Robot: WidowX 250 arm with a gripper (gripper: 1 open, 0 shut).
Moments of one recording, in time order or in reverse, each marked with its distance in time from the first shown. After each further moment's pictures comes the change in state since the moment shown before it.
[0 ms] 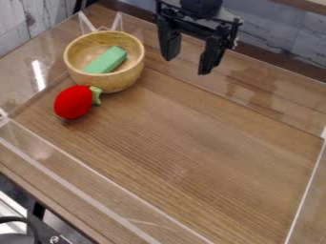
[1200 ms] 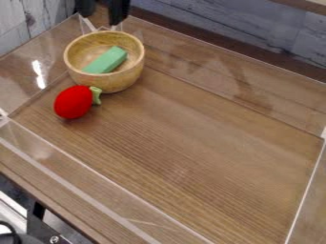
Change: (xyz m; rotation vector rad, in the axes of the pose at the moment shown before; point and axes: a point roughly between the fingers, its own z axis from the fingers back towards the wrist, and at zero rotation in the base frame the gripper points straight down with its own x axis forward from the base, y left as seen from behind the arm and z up) arm 0.004 0.164 0.002 -0.006 0.006 0.195
